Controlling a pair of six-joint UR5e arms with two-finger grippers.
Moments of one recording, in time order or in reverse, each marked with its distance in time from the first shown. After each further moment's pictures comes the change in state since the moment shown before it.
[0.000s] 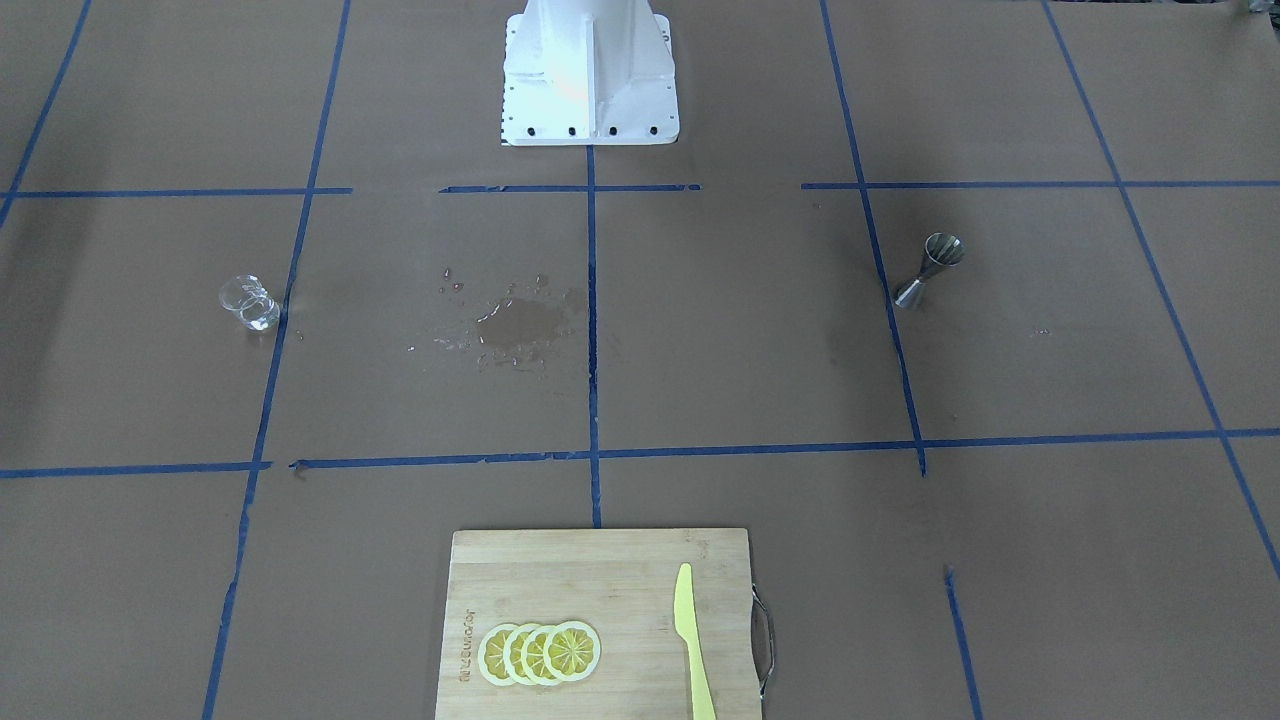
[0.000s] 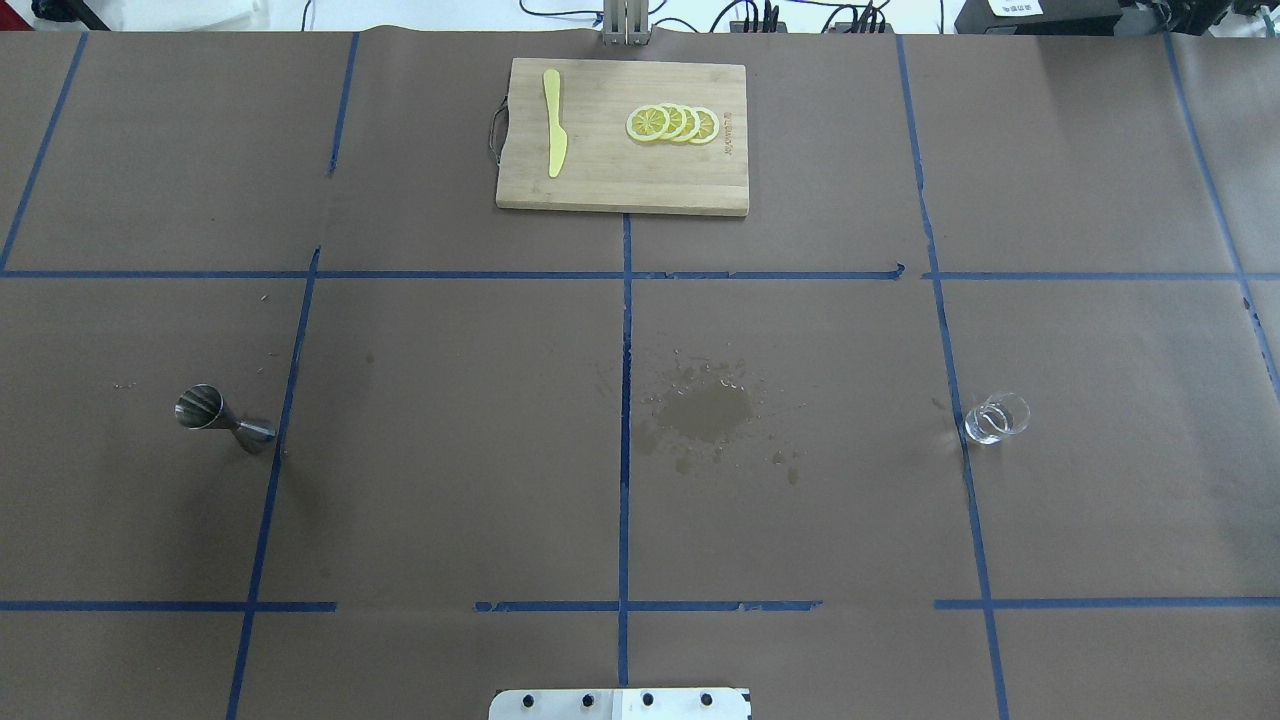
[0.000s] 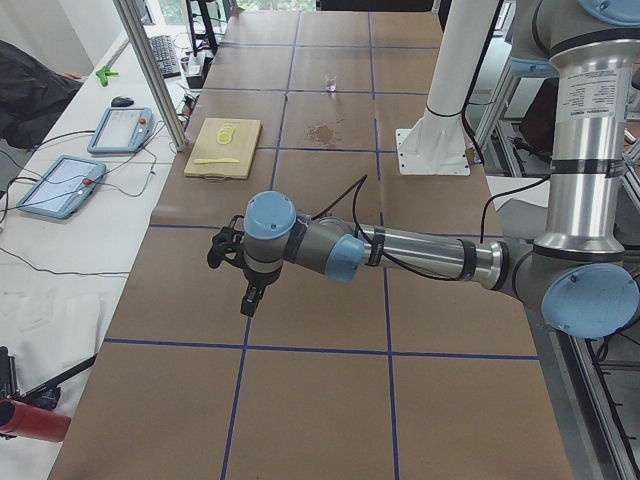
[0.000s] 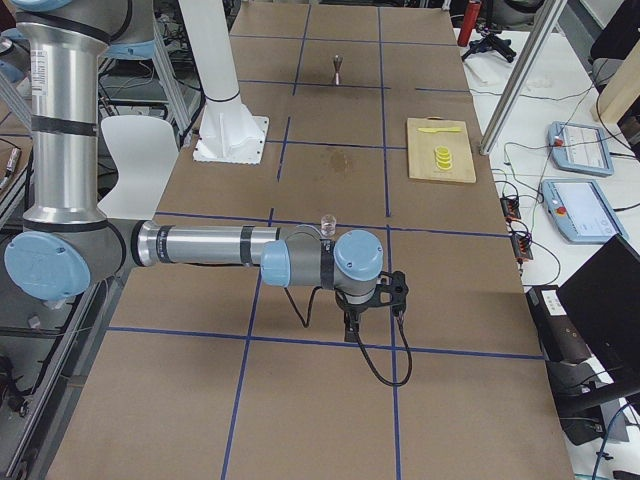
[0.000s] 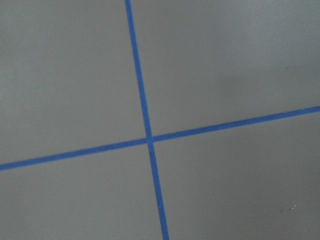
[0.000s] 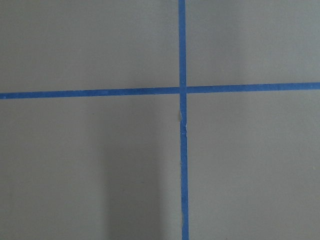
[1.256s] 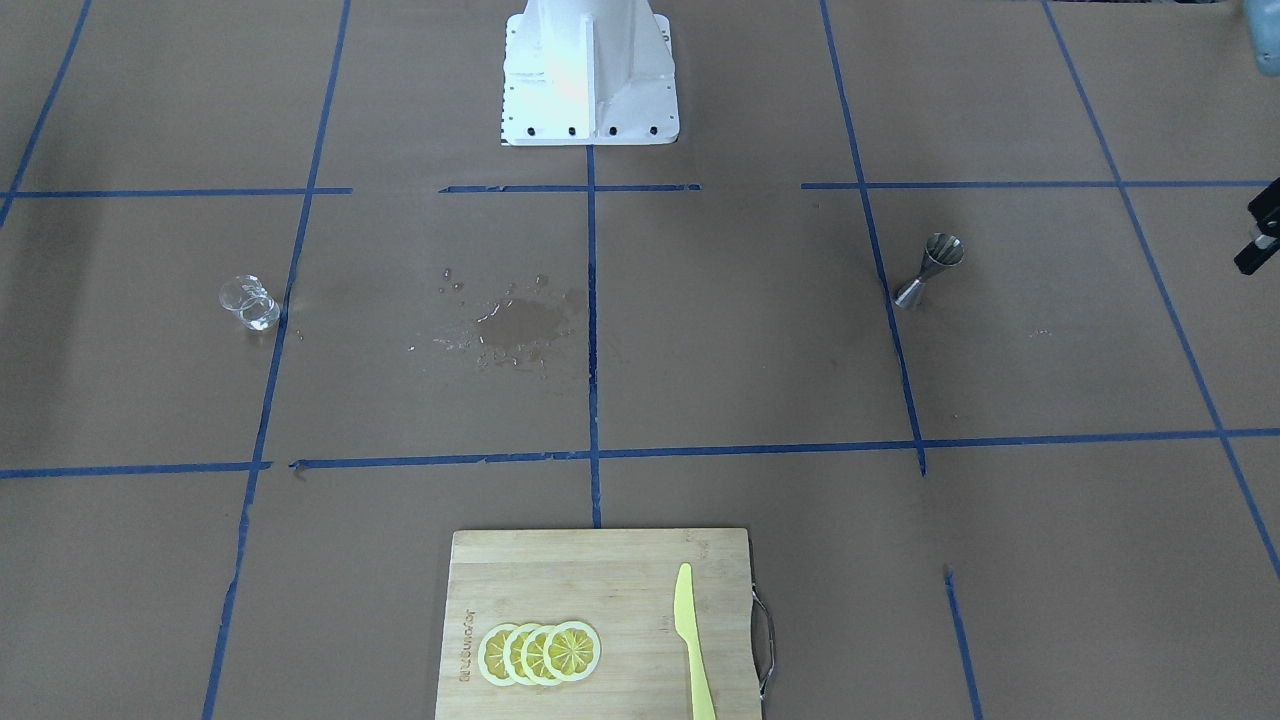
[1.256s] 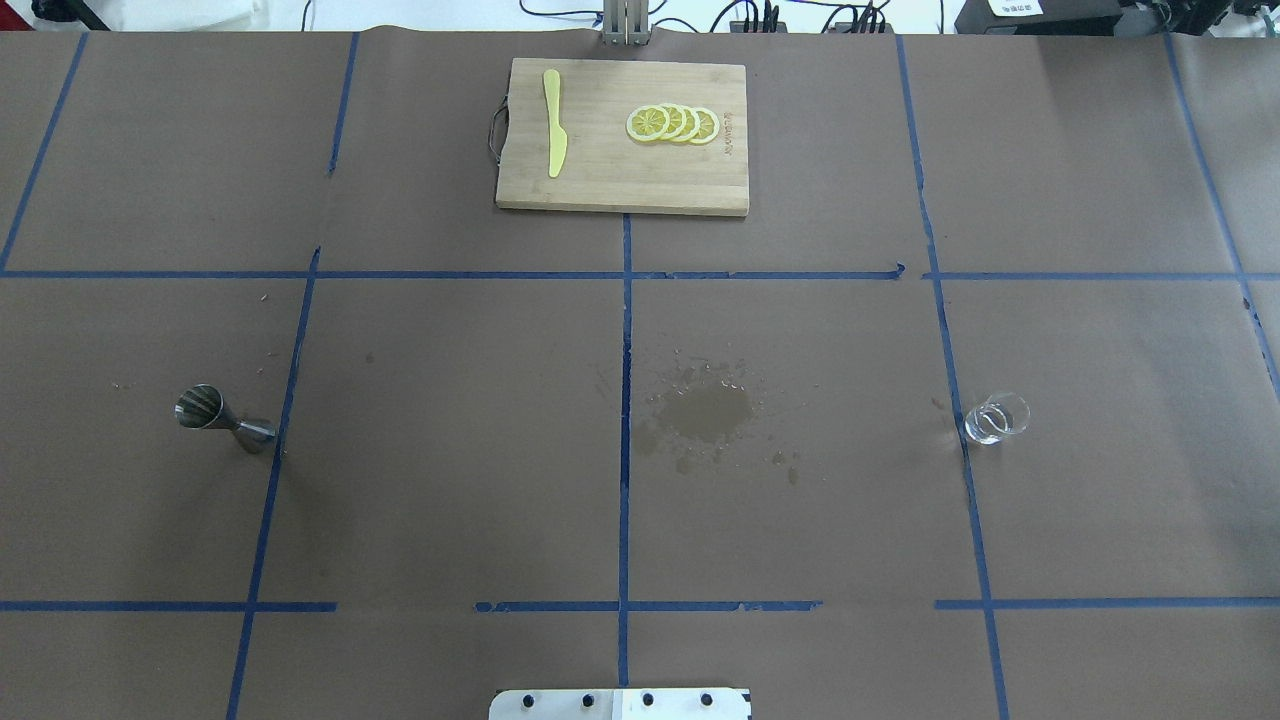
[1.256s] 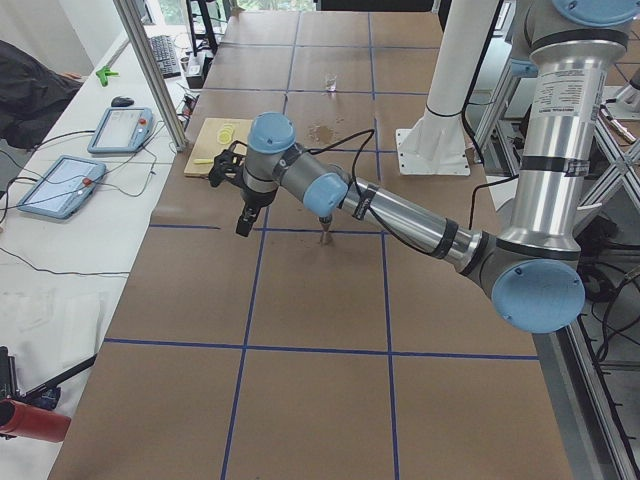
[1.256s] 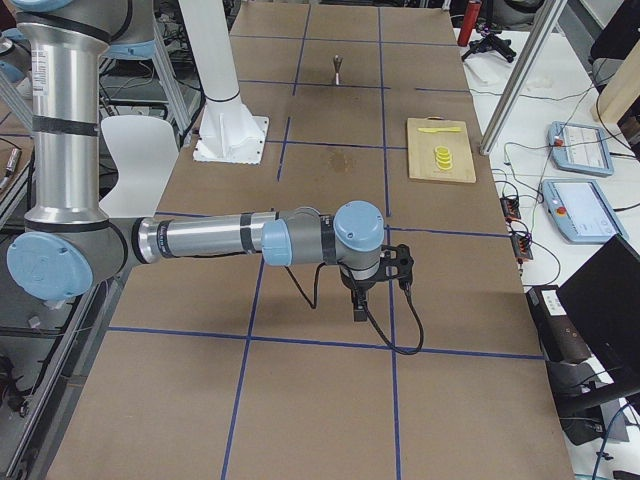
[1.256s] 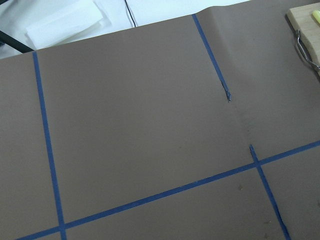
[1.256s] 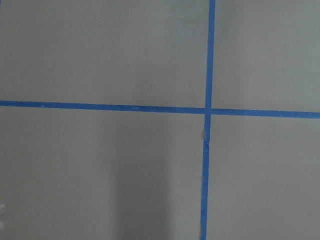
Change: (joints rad) left arm 0.183 -0.084 -0.183 -0.023 0.049 -0.363; right arm -0.003 -0.002 0.091 -0.006 0.001 0.002
